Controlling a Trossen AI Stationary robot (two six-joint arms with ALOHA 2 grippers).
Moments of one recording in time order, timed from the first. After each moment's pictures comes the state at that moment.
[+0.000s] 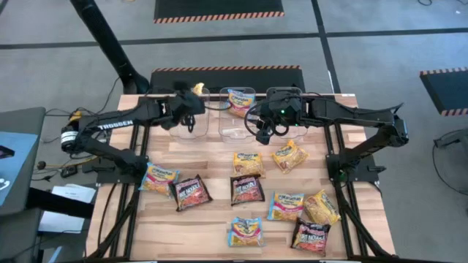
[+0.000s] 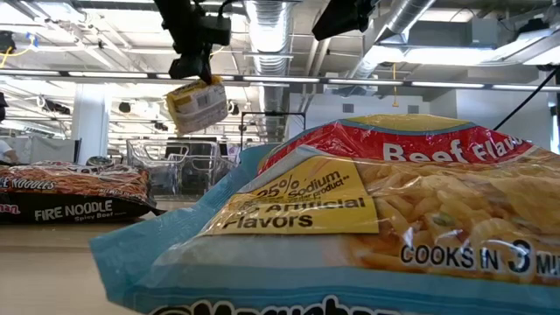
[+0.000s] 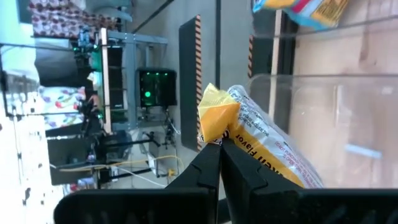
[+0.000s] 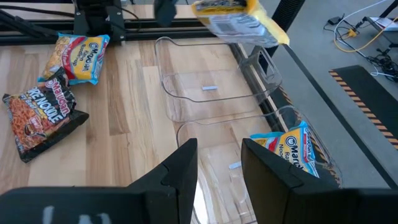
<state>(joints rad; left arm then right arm) 0.32 1.31 1.17 -0.54 -0.87 0.80 -0.15 1.41 1.41 -0.58 0.21 -0.05</state>
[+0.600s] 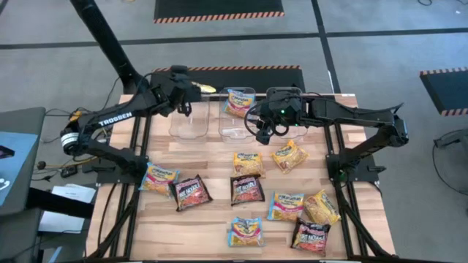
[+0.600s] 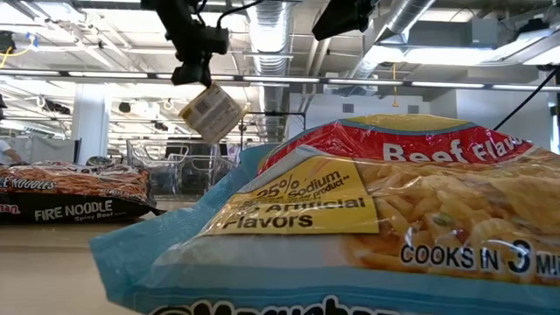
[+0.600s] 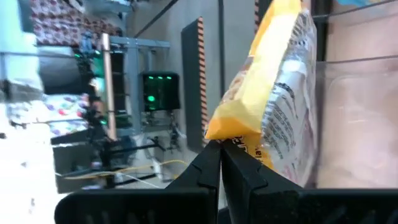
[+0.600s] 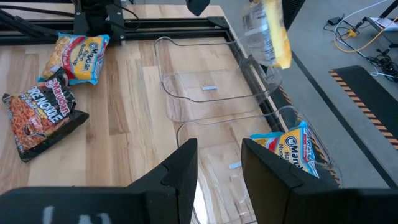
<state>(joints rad) 0.51 1.31 1.17 -0.43 -0.72 0.98 -0.15 1.41 1.41 -0.58 0.21 -0.05</state>
